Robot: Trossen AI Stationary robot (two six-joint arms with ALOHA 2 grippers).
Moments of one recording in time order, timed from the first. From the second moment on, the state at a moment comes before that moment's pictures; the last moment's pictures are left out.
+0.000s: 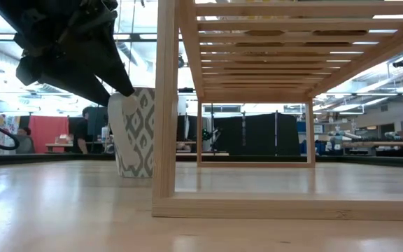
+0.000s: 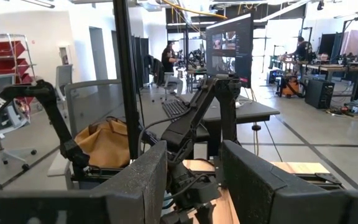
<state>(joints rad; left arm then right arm) -0.65 1.72 1.07 -0.57 -0.81 -1.44 0.69 1.03 1.13 -0.02 0.57 -0.01</state>
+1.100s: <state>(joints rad) -0.65 1.79 1.07 -0.68 -0.83 -1.40 0.69 1.03 1.13 -0.02 0.57 -0.01</state>
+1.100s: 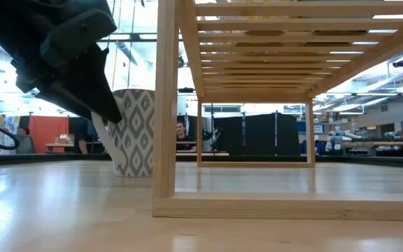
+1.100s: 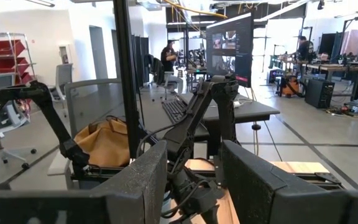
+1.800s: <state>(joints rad) -0.64 1.79 1.07 -0.65 -0.75 -1.40 0.69 1.03 1.13 -0.02 0.57 -0.01</state>
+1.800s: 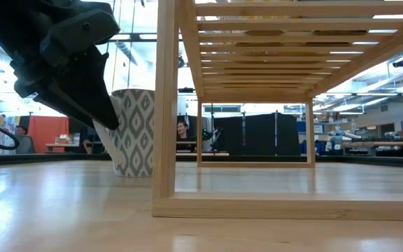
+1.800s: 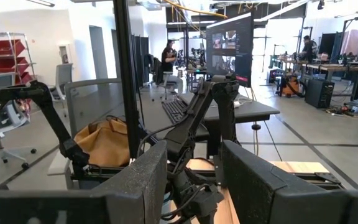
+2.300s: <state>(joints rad) -0.64 1.79 1.07 -0.65 -0.76 -1.40 0.69 1.03 1.13 -0.02 0.57 -0.01</state>
